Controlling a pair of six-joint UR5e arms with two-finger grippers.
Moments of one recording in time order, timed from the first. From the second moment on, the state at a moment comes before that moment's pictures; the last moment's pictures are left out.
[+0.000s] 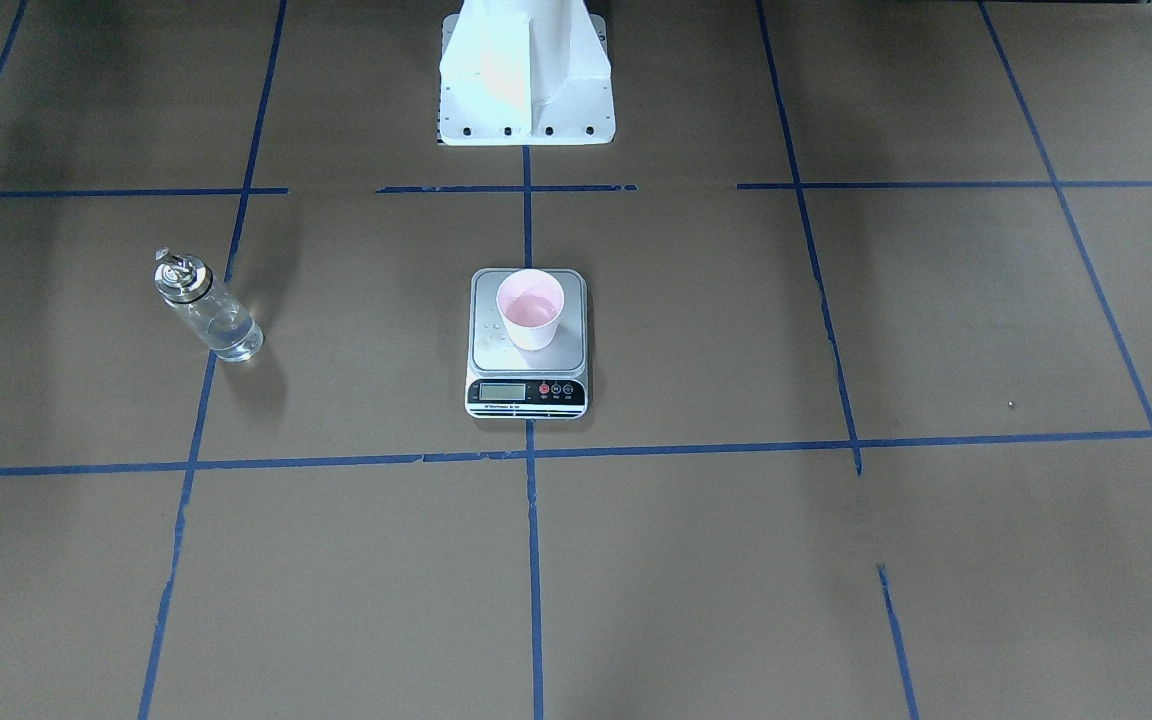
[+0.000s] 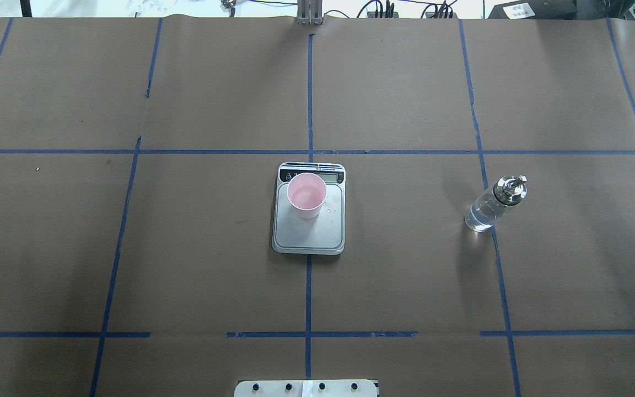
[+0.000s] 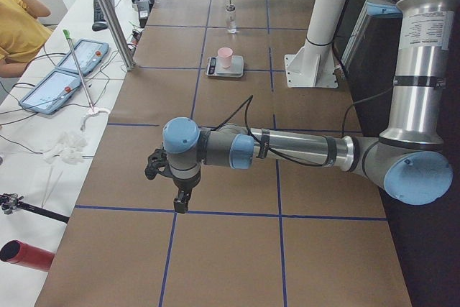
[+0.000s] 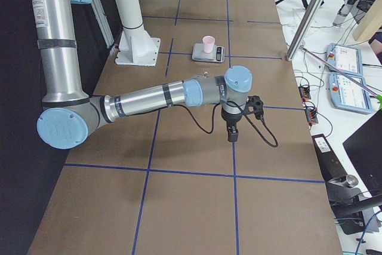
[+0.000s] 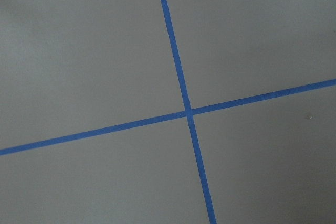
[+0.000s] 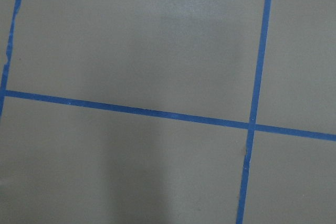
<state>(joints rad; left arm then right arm) -1.59 -1.59 -1.65 -1.57 -2.32 0.15 1.47 -1.50 1.76 -1.65 2.35 0.07</state>
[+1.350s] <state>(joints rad) -1.59 -1.58 -1.66 -1.63 -2.41 0.15 1.47 -1.53 1.78 -1.65 2.35 0.07</state>
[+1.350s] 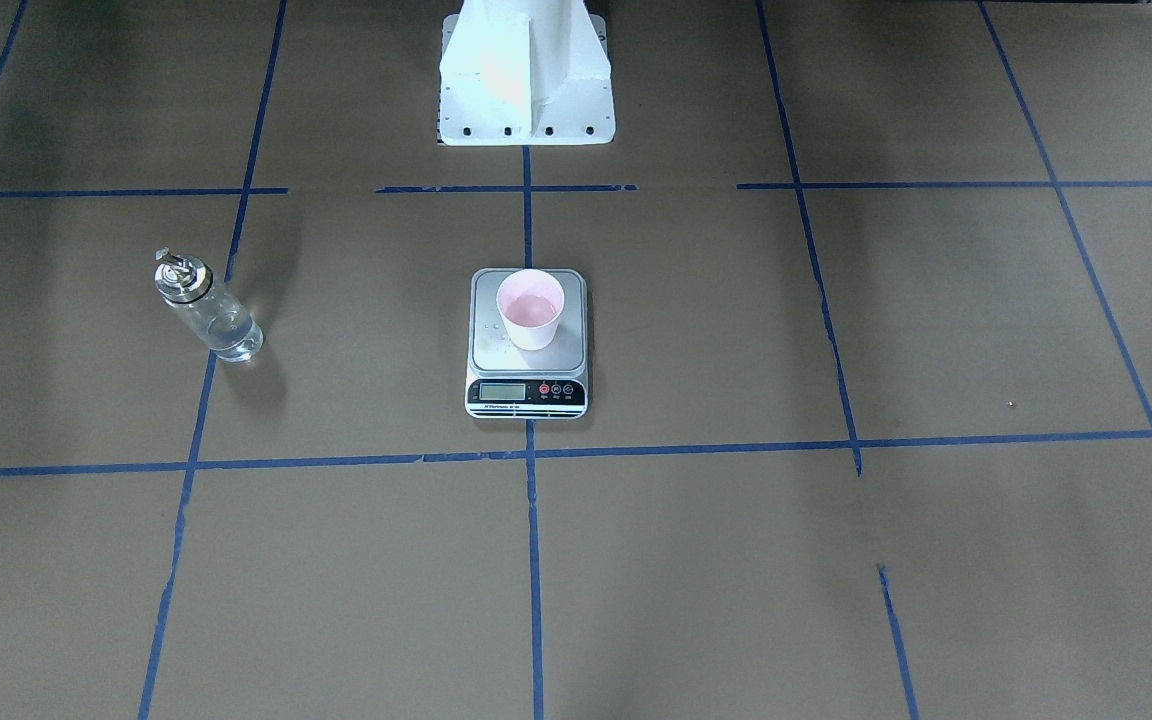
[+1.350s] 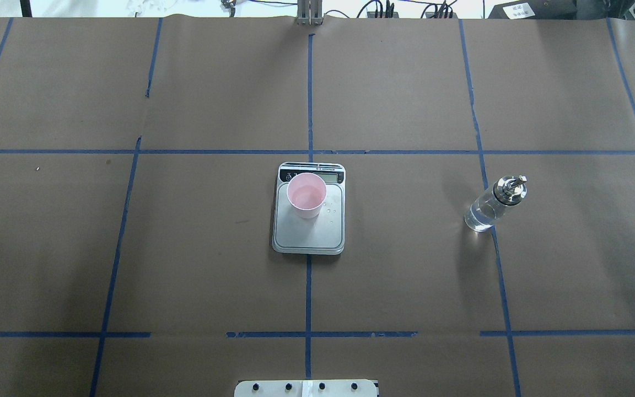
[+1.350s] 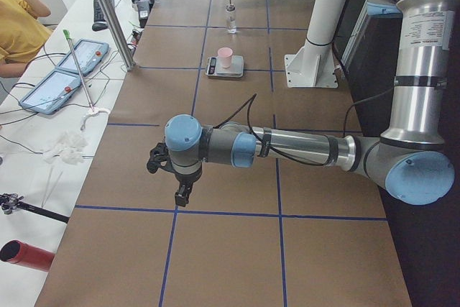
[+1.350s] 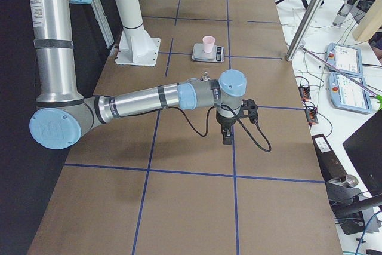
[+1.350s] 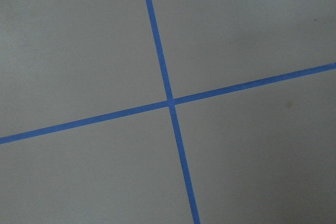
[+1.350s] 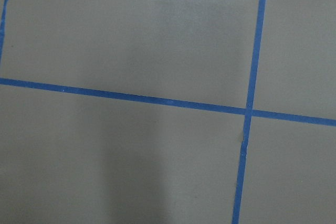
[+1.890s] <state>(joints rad) -1.59 -1.59 -1.68 -1.65 -2.42 0.15 1.47 -1.53 1.75 -1.65 2.34 0.07</state>
